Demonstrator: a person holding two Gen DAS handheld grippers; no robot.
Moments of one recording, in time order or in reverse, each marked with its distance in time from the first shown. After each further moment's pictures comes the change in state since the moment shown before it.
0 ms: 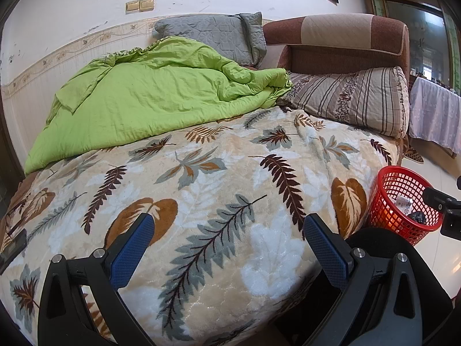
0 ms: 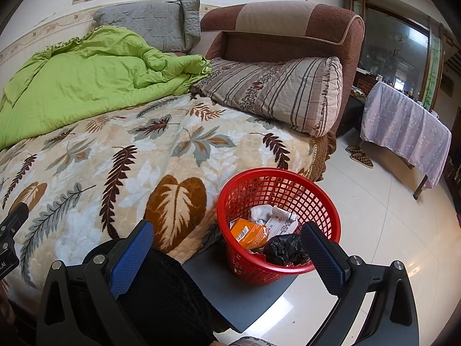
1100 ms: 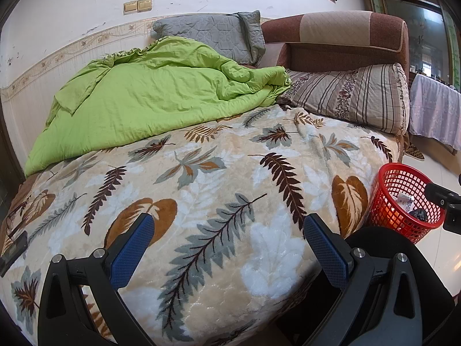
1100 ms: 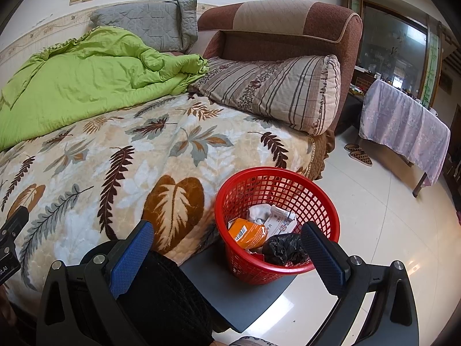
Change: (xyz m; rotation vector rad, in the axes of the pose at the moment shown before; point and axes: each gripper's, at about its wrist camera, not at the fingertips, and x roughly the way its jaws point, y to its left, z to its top) left arm 0.000 -0.003 -0.001 0.003 0.000 0.004; right arm 0.000 0.000 0.000 0.008 0.000 -0.008
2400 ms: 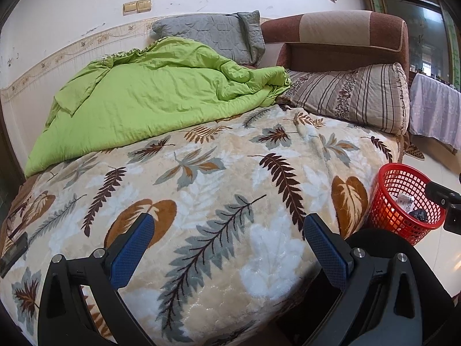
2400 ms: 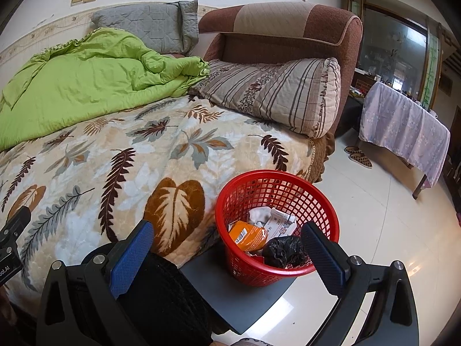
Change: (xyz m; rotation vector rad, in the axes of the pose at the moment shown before) left arm 0.000 -0.002 0.001 0.004 0.000 -0.002; right arm -0.002 0.001 0.003 -0.001 -0.005 0.000
